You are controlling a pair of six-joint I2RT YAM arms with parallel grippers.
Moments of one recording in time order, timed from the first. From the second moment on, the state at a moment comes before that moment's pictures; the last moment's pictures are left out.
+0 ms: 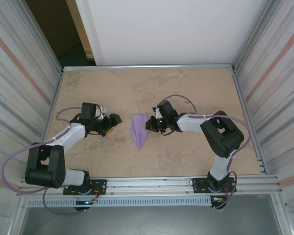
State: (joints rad) left arm -0.17 1.36 0.67 -0.30 0.56 -0.69; right arm 0.65 1.81 0.92 0.03 -0.46 0.81
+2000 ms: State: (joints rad) left arm -0.34 1.67 0.78 -0.10 0.60 -0.69; right arm 0.59 1.78 0.87 -0.01 -0.36 0.80
